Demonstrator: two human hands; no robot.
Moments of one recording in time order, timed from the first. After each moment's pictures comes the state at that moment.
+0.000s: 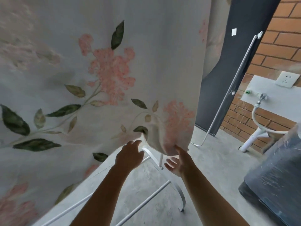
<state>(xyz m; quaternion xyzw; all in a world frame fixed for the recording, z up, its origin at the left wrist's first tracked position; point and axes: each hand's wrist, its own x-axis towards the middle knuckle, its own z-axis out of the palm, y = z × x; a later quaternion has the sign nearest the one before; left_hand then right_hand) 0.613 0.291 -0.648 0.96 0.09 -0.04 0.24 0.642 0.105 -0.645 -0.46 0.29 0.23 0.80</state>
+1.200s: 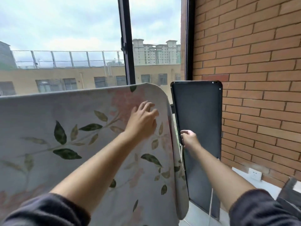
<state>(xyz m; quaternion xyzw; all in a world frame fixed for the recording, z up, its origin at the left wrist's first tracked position) 0.602 0.254 0.139 0.93 -0.12 0.35 -0.04 0.709 0.078 0.036 -0.75 0.02 -0.07 0.66</state>
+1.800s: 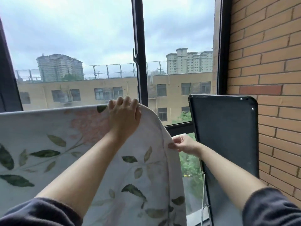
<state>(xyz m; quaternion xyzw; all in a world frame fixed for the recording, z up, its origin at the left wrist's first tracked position) 0.724 0.230 0.189 0.84 0.13 0.51 -0.16 0.891 0.050 0.093 -0.71 -0.46 0.16 0.52</state>
